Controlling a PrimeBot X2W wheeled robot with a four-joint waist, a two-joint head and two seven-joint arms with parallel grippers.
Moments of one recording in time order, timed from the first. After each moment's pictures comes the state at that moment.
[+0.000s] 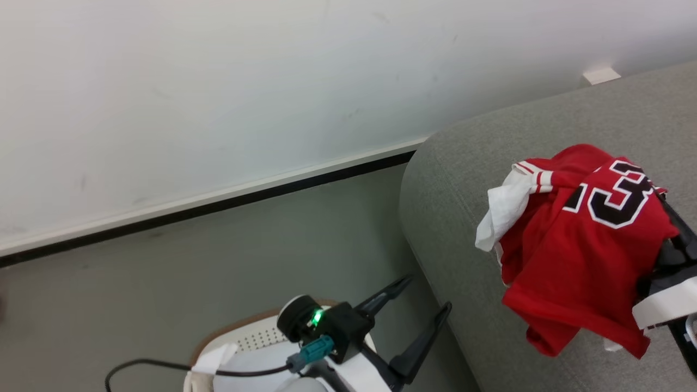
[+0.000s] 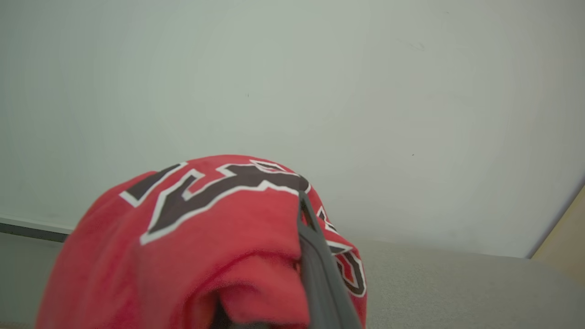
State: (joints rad) left arm -0.44 0.15 -0.86 0.27 -0.41 0.00 -0.26; right arm -0.37 -0.42 0.21 0.29 0.33 0.13 -0.23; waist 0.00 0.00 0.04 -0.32
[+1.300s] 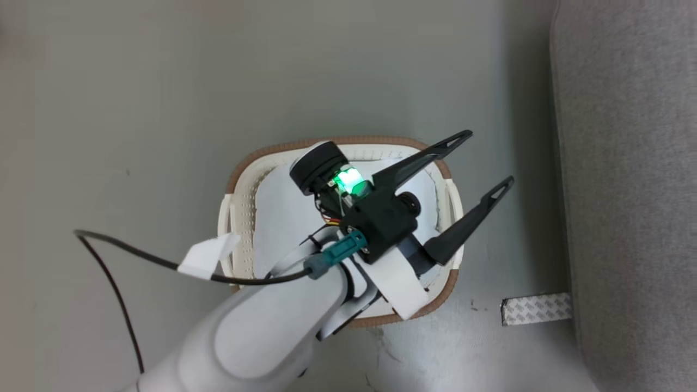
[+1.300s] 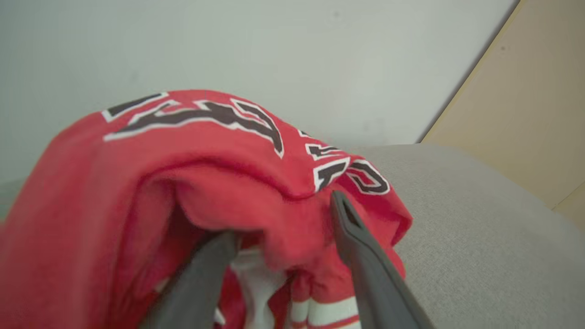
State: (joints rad) left arm -0.85 0.17 -0.88 0.14 -0.31 -0.06 -0.18; right arm -0.95 -0.44 -0.66 0.78 -0.10 0.13 -0.22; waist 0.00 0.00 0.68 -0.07
